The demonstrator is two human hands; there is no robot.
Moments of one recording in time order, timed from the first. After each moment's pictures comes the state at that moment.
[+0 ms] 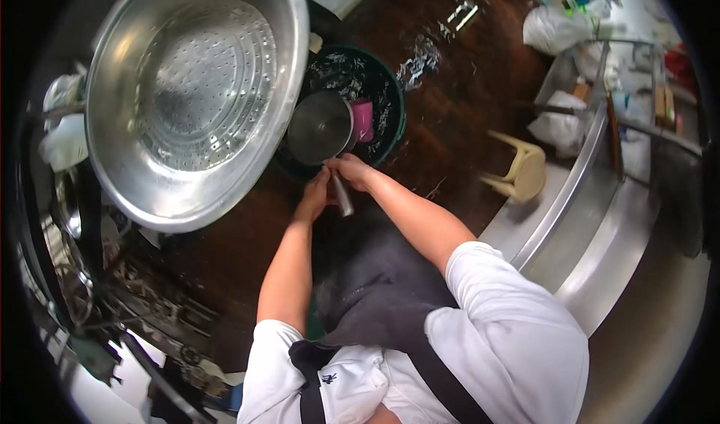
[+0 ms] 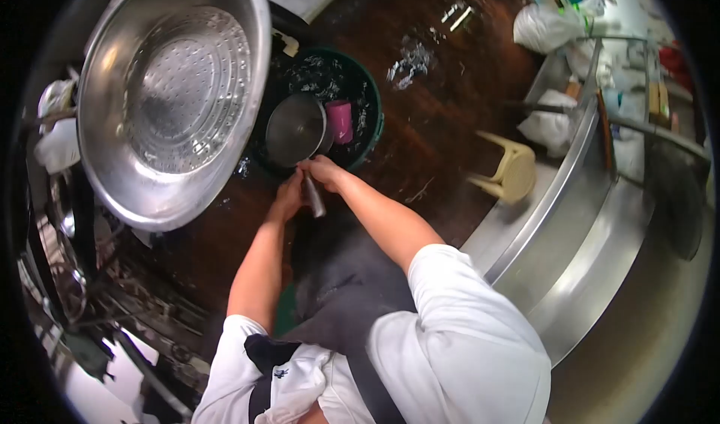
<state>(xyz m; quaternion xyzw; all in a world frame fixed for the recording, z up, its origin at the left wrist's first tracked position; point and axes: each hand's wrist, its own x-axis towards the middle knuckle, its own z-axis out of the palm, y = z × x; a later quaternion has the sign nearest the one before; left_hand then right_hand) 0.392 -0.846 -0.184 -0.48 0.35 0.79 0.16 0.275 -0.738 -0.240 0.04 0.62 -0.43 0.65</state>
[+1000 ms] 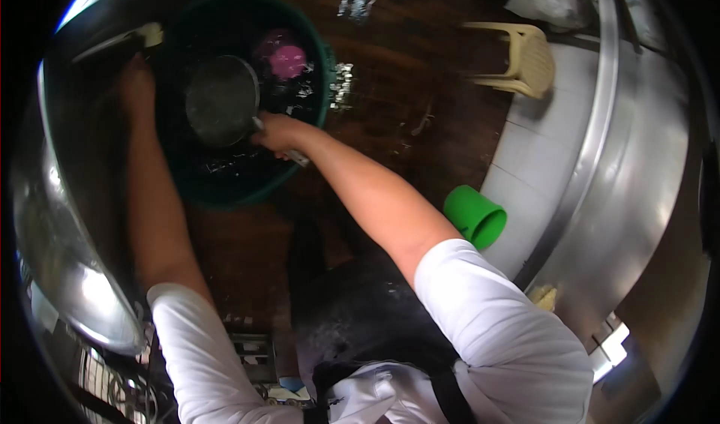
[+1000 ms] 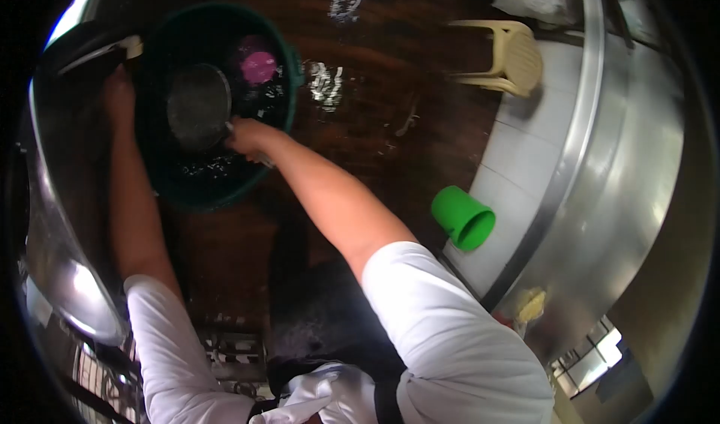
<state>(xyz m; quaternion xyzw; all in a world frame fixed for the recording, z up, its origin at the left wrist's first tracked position) 0.137 -1.082 -0.365 -0.03 0.99 -0.04 -0.14 0.238 -0.721 -0.321 -0.03 0.70 -0.44 0.56</state>
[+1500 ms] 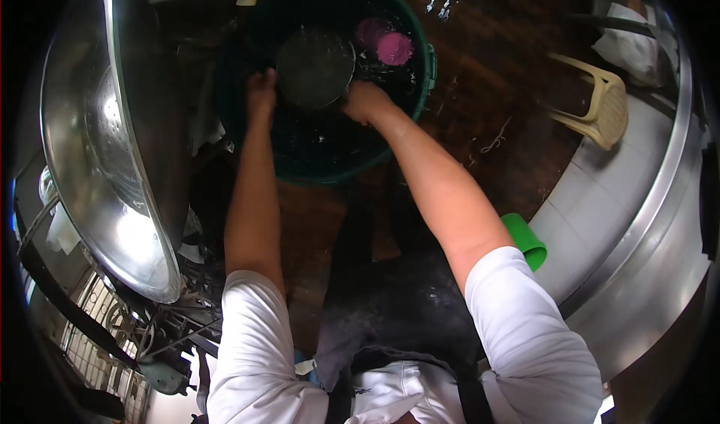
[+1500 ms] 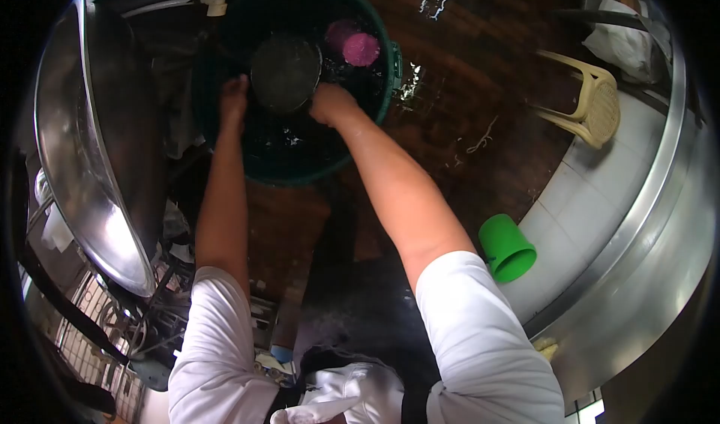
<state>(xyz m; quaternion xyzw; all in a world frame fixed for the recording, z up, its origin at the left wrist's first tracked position) 0.263 -1.003 -0.418 -0.45 0.78 0.43 0.05 0.196 -0.745 -0.340 -0.13 0.81 -0.24 0.52</state>
